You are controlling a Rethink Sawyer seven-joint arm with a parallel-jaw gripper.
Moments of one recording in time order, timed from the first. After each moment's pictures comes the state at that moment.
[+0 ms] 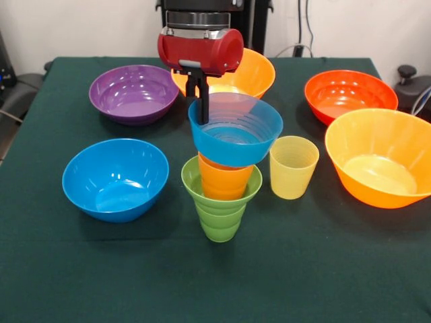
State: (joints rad) arm -0.44 -0.72 0.16 1.79 0.04 0.12 2.03
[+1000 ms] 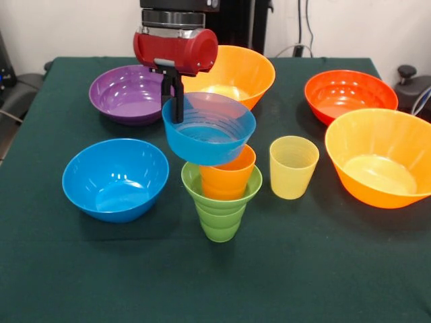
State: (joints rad) arm -0.49 -0.72 0.16 1.79 -0.01 0.11 2.03
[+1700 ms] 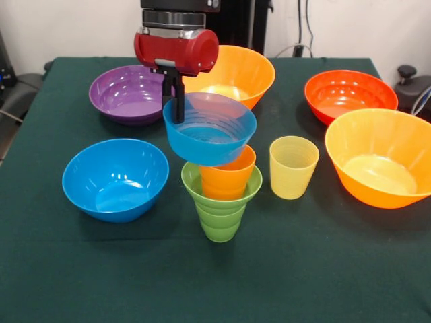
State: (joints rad) arm -0.49 -0.72 0.16 1.79 -0.01 0.11 2.03
